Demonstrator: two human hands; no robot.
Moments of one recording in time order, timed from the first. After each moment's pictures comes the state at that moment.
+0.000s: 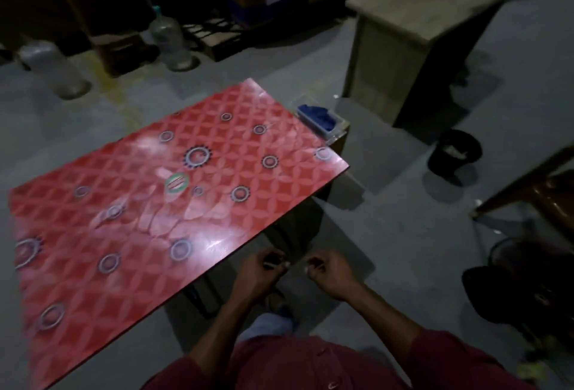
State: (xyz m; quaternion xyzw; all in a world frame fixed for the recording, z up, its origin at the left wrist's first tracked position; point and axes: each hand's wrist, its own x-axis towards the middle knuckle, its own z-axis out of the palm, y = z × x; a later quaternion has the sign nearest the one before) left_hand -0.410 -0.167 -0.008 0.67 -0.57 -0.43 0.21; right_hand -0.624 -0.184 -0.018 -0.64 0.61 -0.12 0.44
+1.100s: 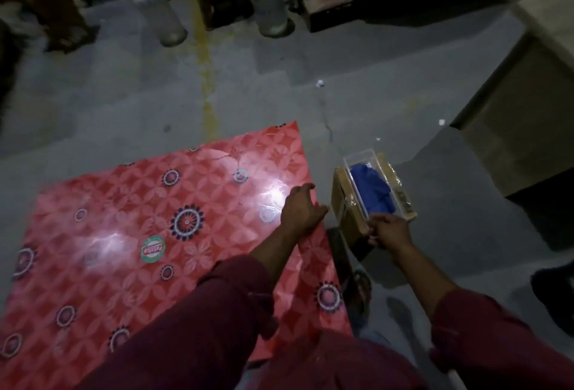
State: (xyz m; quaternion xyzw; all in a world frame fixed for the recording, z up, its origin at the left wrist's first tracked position) left_hand -0.487 -0.719 0.012 0.83 -0.42 -0.33 0.16; right_hand -0.701 -0.787 -0.067 -0.39 0.66 -0.13 0.63
